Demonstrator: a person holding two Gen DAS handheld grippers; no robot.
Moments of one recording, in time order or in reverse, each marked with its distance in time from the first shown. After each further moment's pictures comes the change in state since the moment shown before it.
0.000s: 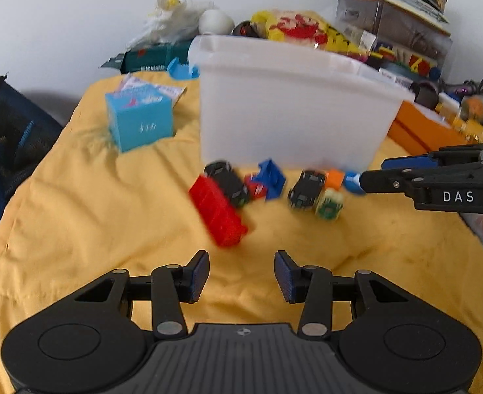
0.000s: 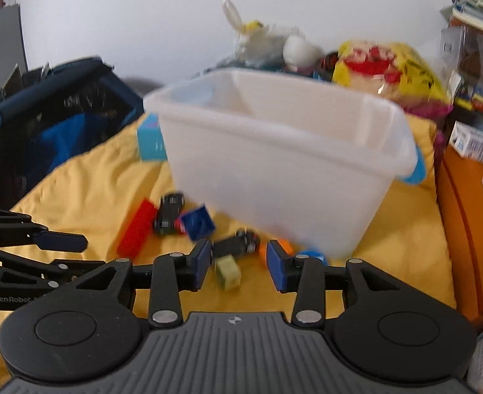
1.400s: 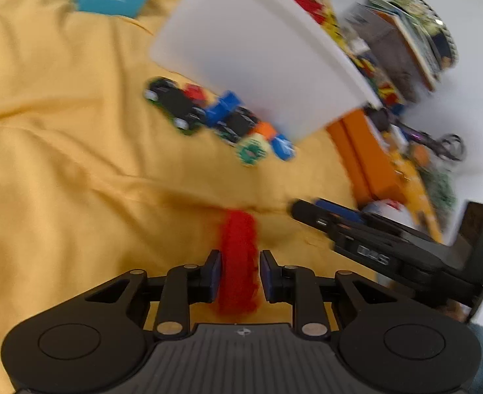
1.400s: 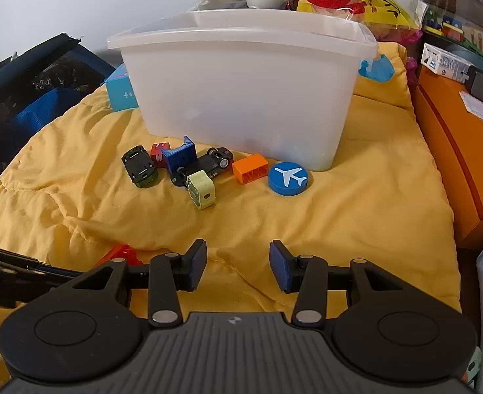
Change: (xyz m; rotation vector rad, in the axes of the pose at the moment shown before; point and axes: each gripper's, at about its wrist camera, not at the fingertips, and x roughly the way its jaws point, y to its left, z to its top) left arm 0.021 0.005 -0.028 -0.413 0.191 -0.391; right arm -0.002 -0.011 -0.045 0.119 0.112 -0.059
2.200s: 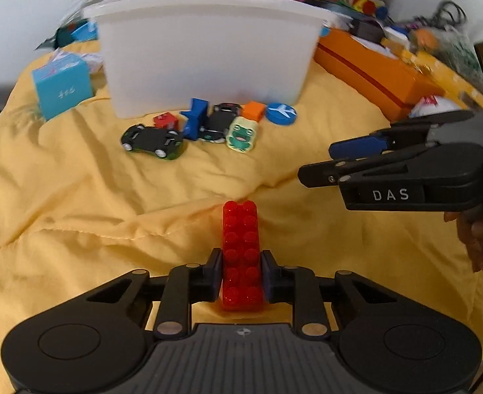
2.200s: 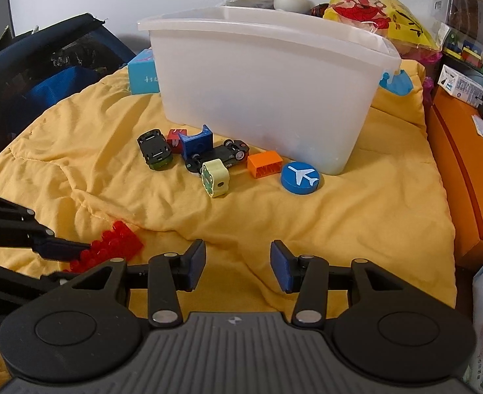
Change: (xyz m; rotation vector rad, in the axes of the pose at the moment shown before) left arm 0.015 -0.056 -0.024 0.487 -0.005 0.309; right arm 0.002 0.009 -0.005 -0.119 -0.004 0.006
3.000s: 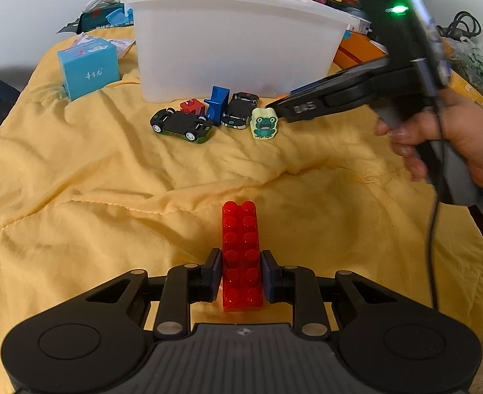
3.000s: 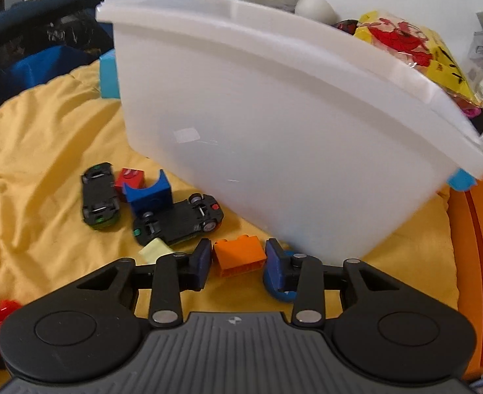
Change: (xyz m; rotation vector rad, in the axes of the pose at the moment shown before) left arm -0.013 0.011 -0.009 -0.040 0.020 0.028; right arm 0.060 -0.009 0.056 -0.135 -0.008 -0.060
